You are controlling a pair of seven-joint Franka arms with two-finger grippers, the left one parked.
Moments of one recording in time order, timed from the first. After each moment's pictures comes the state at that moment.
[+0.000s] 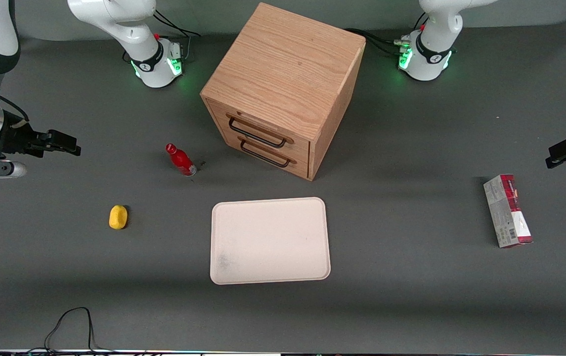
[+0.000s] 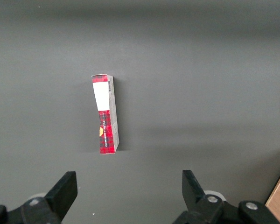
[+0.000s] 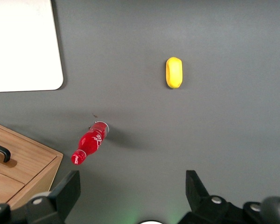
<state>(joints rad) 0.04 0.03 -0.04 -1.66 0.04 1.56 0.01</state>
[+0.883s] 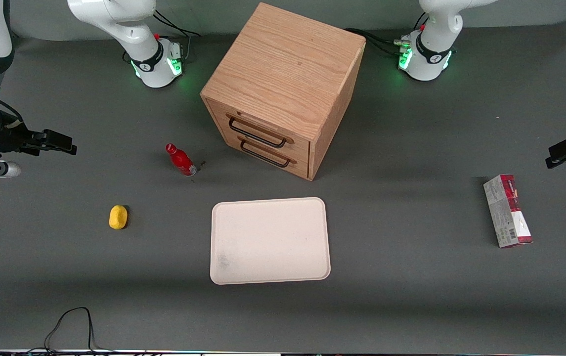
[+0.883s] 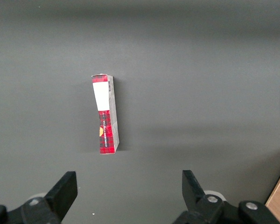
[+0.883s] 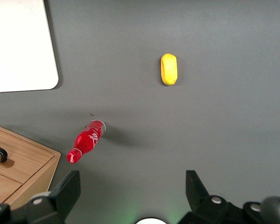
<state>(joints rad) 0.05 0.03 -0.07 -1.66 0.04 1.55 0.00</state>
